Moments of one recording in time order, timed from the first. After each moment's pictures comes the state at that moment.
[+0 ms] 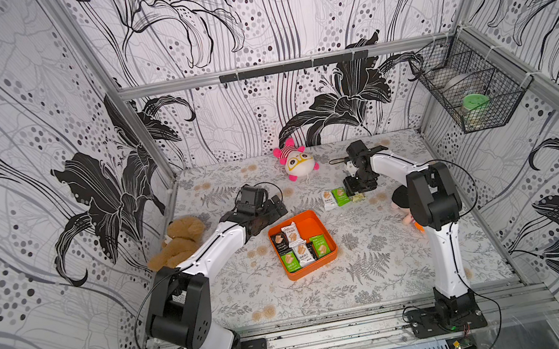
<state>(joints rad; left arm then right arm) -0.38 1.53 1.03 -0.36 0.02 -0.79 0.24 2.22 1.77 -0.84 -0.04 0.07</state>
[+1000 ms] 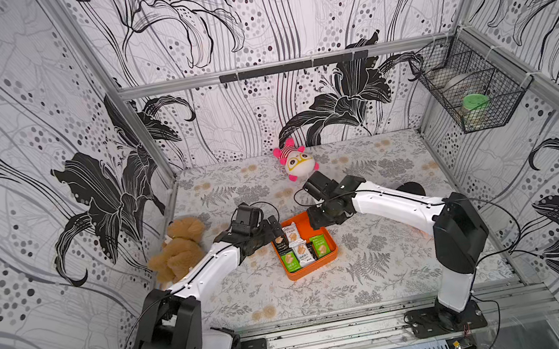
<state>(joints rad) -0.37 1.39 0.80 -0.35 0.03 -0.74 0.79 1.81 1.50 -0.83 0.02 0.56</state>
